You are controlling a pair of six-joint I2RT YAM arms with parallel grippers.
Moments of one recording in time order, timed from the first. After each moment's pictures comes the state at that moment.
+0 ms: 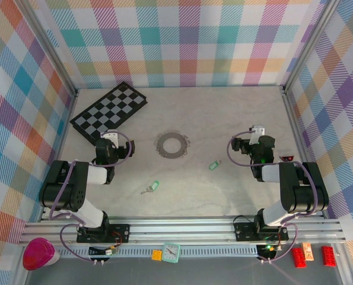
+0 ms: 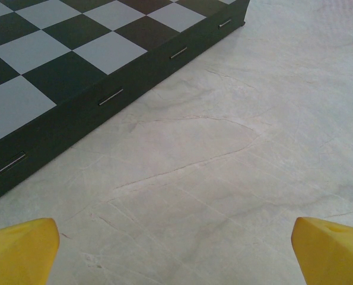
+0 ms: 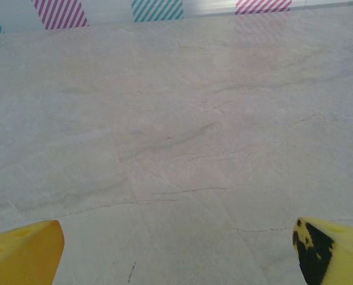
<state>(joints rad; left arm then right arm) -0.06 1.57 0.40 0.73 -0.01 -0.08 0.01 1.52 0.40 0.73 -0.12 0.04</state>
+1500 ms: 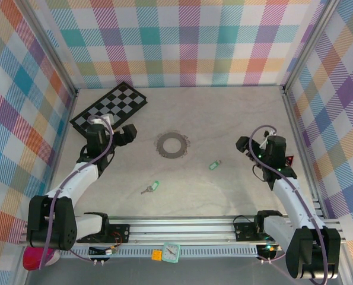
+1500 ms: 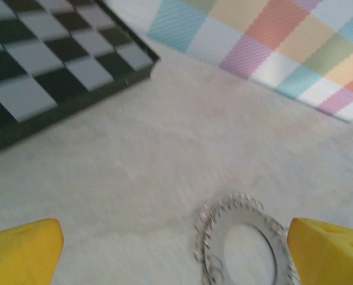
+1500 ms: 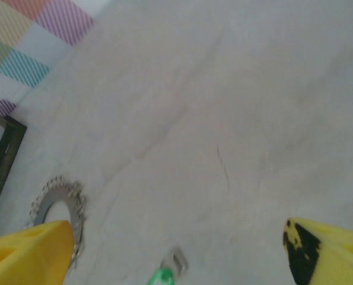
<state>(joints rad) -0.10 1.21 0.63 0.14 0.22 -0.45 0.01 0.94 0.50 -0.21 -0.24 0.66</state>
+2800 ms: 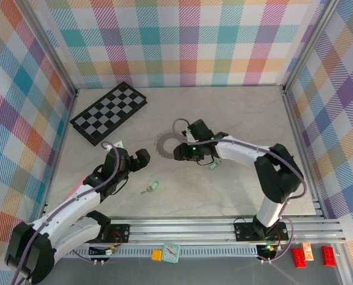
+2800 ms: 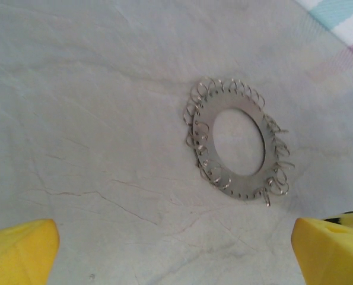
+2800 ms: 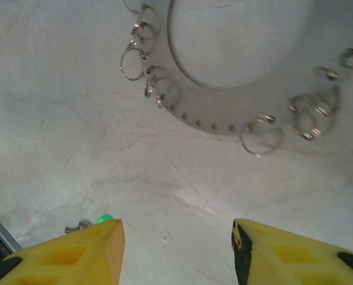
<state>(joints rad) -0.48 0.89 0.46 -0.19 -0.15 -0.78 0.69 1.76 1.13 -0.36 -0.36 0.56</state>
